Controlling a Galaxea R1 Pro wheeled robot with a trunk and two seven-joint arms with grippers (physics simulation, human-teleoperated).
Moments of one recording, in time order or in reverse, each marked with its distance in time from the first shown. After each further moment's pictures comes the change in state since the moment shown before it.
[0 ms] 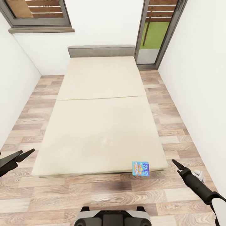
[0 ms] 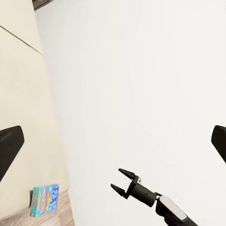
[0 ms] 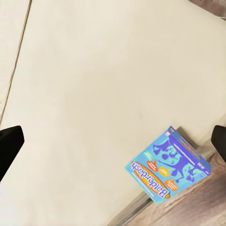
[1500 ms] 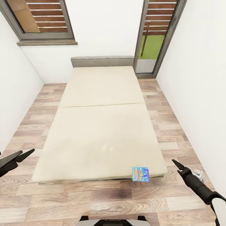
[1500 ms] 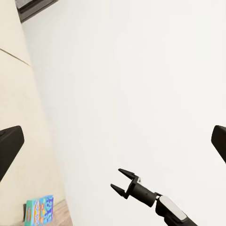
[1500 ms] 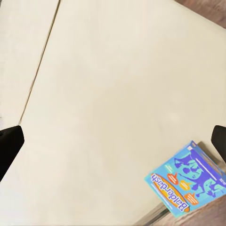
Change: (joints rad) left arm 0.000 -0.001 0.000 0.000 0.000 0.000 0.000; right arm 0.000 0.000 -0.001 -0.002 -0.001 -0.001 -0.001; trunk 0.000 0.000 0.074
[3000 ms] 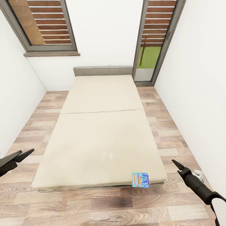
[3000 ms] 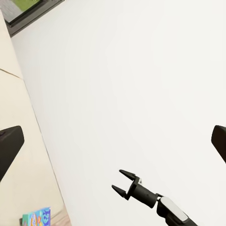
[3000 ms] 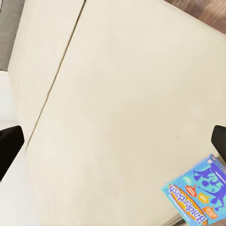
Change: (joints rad) left arm 0.000 0.000 0.007 0.000 -0.004 0.000 0.000; right arm 0.000 0.001 0.001 0.001 0.001 -0.001 -0.006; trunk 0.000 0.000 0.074
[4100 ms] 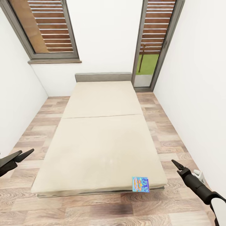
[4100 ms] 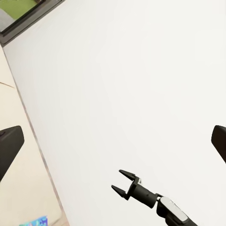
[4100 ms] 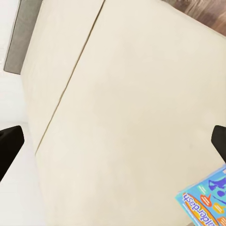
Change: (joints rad) left arm 0.000 -0.001 0.000 0.000 0.000 0.000 0.000; right arm 0.000 0.001 0.004 0.000 0.001 -0.001 -0.001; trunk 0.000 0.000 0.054
